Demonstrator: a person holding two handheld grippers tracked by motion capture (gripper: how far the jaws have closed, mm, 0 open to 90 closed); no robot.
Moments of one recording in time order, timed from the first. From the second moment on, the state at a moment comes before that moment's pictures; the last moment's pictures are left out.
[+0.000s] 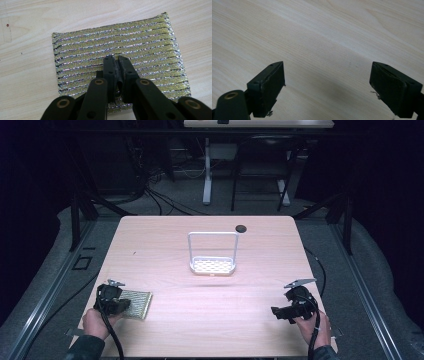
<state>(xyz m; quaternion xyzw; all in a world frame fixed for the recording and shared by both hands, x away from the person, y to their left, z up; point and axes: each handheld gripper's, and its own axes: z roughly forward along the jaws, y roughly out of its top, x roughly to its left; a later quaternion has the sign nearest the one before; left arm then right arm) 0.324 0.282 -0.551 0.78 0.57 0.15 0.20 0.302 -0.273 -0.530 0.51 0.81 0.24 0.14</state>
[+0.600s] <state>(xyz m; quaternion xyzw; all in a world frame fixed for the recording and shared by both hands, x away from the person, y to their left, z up) 0.320 0.288 -0.540 0.78 0.55 0.17 0.23 0.302 -0.274 -0.530 0.51 0.81 0.24 0.14</state>
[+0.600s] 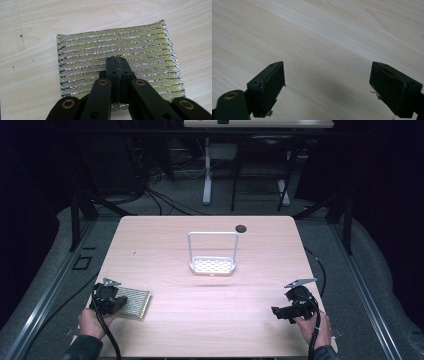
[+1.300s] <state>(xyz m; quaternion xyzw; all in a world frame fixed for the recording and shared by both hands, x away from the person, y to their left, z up) 0.312 0.280 -0.527 0.79 0.53 0.17 0.26 0.302 -0.275 -0.530 0.52 0.81 0.24 0.14</state>
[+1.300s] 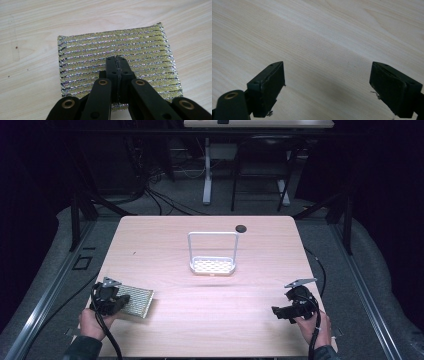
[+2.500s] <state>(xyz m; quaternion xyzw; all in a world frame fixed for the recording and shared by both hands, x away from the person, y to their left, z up) 0.312 0.218 -0.516 0.81 0.47 0.14 0.31 0.303 -0.274 -0.531 0.52 0.81 0.24 0.14</state>
